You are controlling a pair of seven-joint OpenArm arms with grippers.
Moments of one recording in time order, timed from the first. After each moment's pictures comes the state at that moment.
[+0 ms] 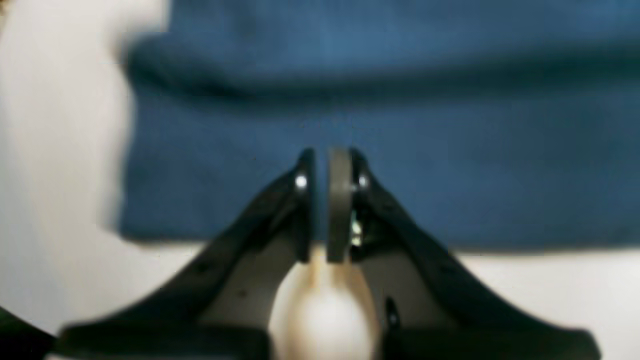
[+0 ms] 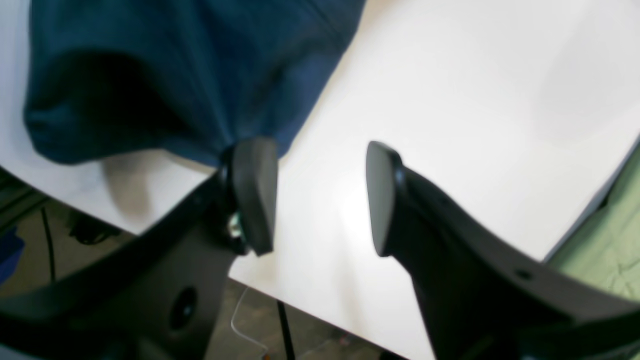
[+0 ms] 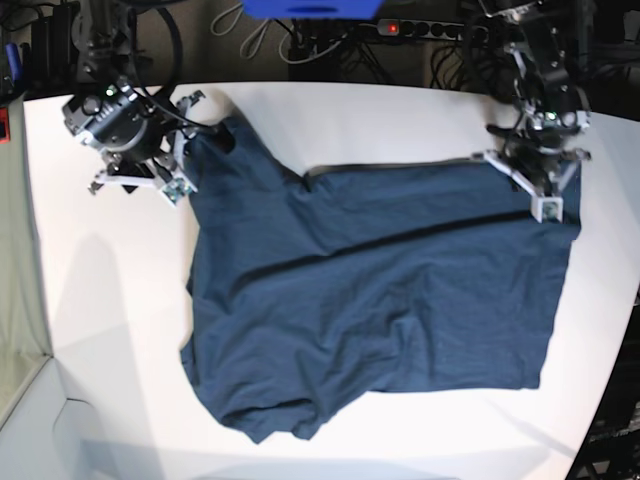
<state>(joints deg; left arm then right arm) 11.9 -1.4 -27.0 94.5 2.0 -20.1 41.5 -17.5 8.6 5.4 116.8 -3.2 39.6 -63.9</state>
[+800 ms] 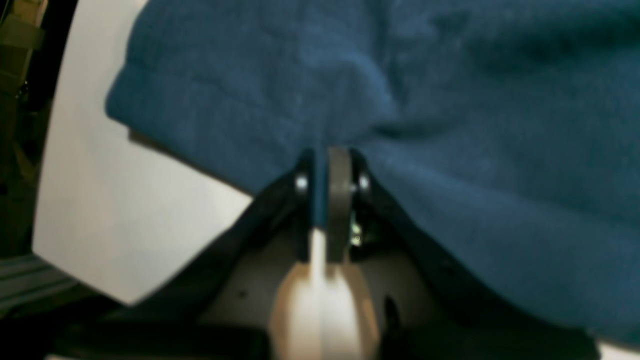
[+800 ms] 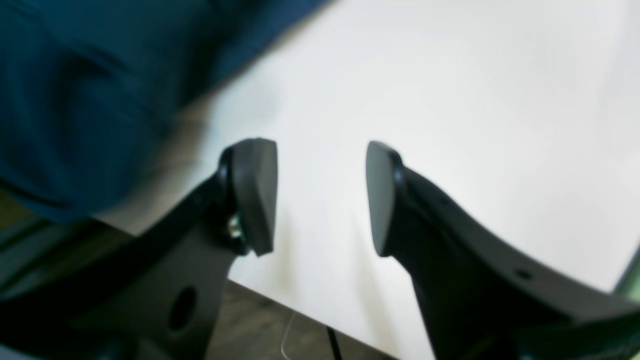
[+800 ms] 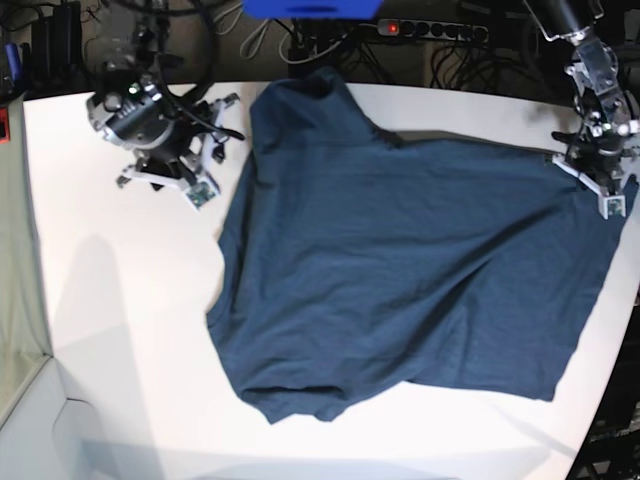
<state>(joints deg) 7.9 -13.5 -34.9 81.2 1.7 -19.9 32.9 -17.1 -1.3 5.4 116.8 -3.1 39.6 -63.9</state>
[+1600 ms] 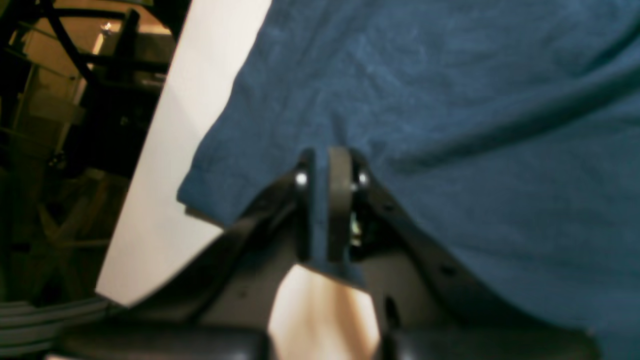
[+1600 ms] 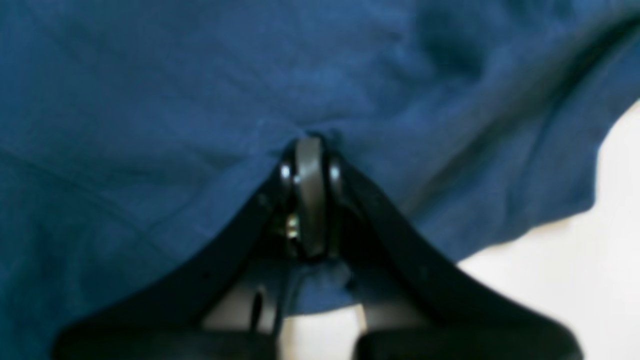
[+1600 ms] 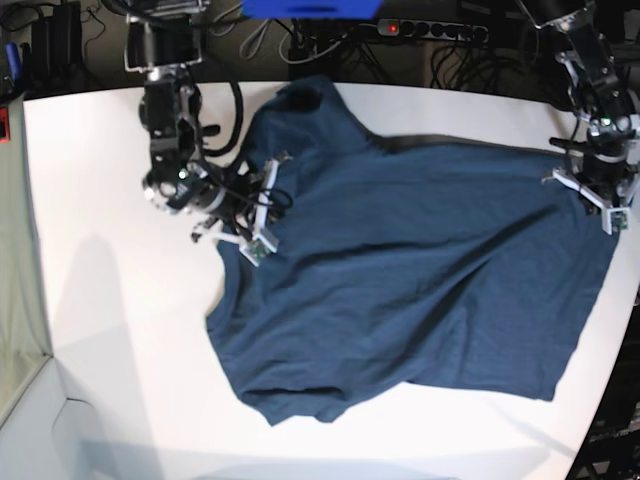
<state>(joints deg) 10.8 -10.1 -35.0 95.2 1.7 -20.3 33.0 1.9 0.4 -0.7 83.1 -1.9 39.8 -44.7</state>
